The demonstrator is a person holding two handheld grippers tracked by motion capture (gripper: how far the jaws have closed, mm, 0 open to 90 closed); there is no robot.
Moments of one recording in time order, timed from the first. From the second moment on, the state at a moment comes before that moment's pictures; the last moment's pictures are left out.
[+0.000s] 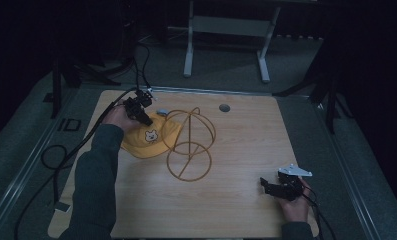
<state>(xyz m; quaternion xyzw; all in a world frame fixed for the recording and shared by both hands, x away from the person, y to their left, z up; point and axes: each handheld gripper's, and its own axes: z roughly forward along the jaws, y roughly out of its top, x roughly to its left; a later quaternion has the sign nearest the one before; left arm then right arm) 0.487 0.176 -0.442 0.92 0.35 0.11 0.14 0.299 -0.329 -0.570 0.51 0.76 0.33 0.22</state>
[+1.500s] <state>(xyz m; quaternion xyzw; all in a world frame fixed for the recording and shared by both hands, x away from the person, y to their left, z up) 0.447 0.220 -0.376 0.91 0.35 0.12 0.16 0.299 -0.329 -0.570 0.51 0.76 0.33 0.22</state>
